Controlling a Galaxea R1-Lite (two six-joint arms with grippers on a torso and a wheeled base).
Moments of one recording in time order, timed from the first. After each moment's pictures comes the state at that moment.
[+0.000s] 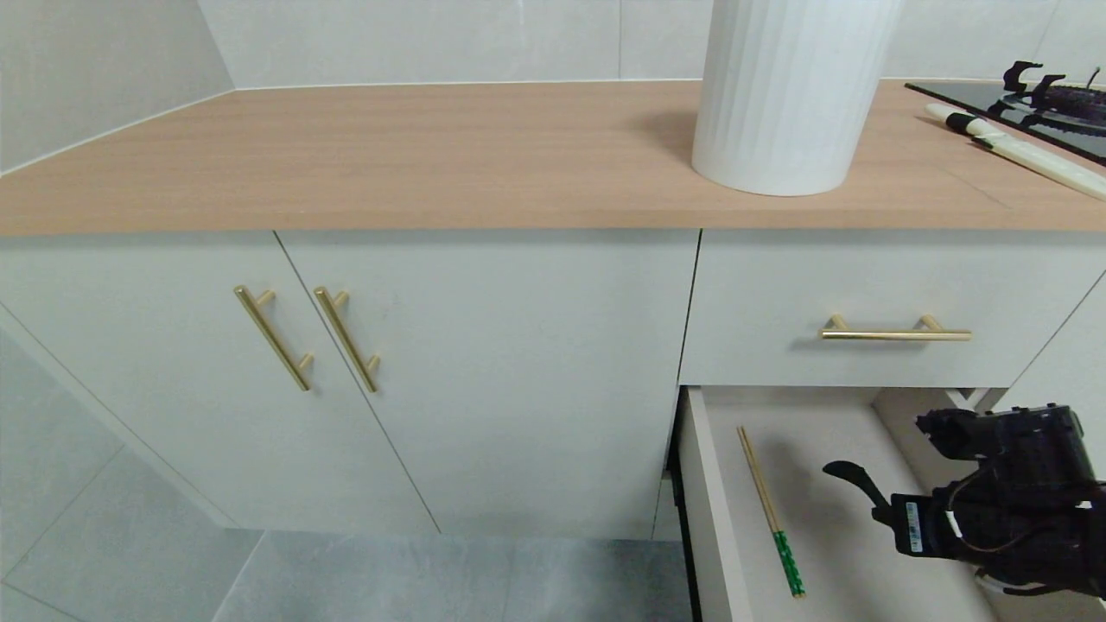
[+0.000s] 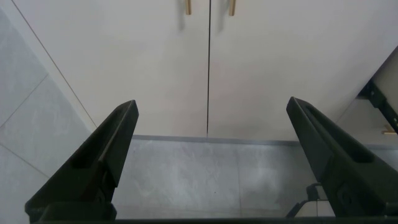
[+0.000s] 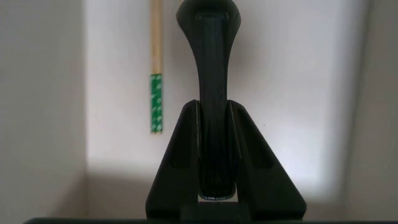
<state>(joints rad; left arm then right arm) 0.00 0.00 0.00 0.00 0.02 0.00 0.17 1.74 -0.36 -0.61 -0.03 0.20</state>
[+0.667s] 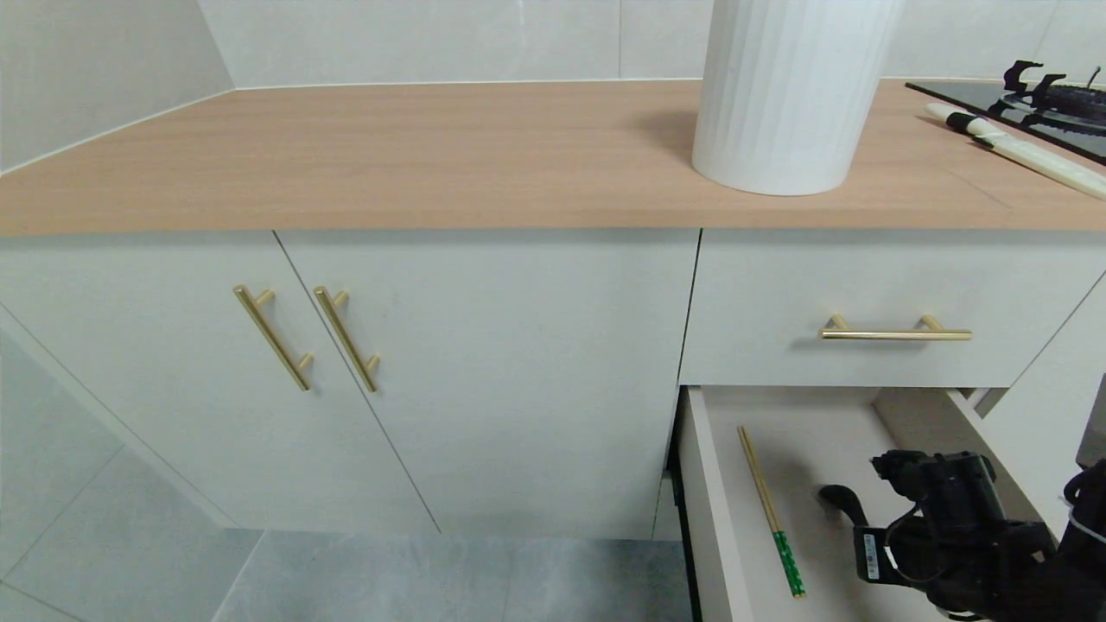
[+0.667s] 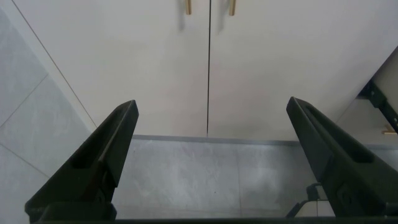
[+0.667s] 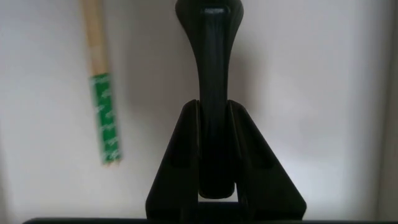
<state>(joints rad) 0.00 0.00 0.00 0.00 0.02 0.00 0.22 2.07 -0.28 -0.96 -0.21 0.24</state>
